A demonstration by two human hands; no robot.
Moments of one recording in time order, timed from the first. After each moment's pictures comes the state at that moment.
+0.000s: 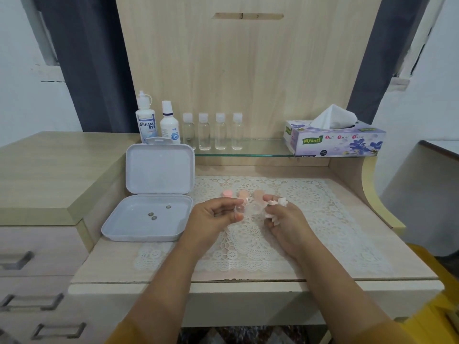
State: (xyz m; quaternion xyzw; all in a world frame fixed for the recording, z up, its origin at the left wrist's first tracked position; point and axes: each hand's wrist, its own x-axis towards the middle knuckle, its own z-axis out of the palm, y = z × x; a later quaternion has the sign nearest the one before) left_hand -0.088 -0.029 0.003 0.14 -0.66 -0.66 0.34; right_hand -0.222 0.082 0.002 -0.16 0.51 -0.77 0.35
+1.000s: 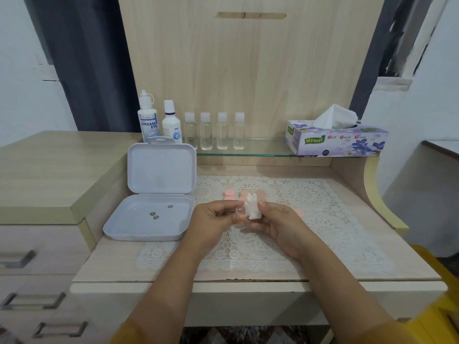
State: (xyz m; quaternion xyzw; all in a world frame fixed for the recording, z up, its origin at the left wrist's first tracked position) left_hand -0.089 -0.031 0.000 0.17 -0.67 -0.64 0.33; right_hand -0.216 0.083 0.001 -0.29 0.50 -0.69 0.43
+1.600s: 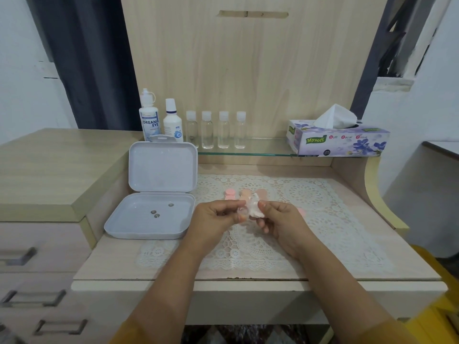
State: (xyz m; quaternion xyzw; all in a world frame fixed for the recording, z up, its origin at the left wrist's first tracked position) left_hand -0.089 -0.029 0.000 0.17 -0.67 -0.64 0.34; right_hand -0.210 0.082 0.003 -0.26 0.51 -0.72 0.39
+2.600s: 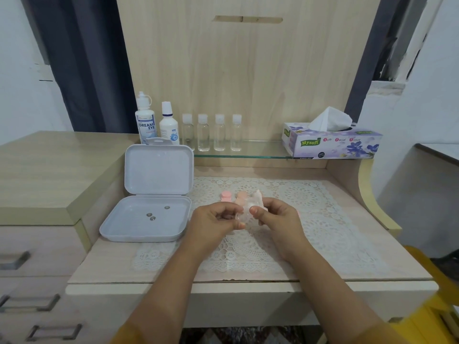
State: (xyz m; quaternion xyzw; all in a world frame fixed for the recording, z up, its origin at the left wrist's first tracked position) left_hand -0.090 -0.027 -0.003 0.19 -0.70 -0.61 0.32; right_hand -0.208 0.084 -0.001 -0.31 0.56 -0.72 0.26
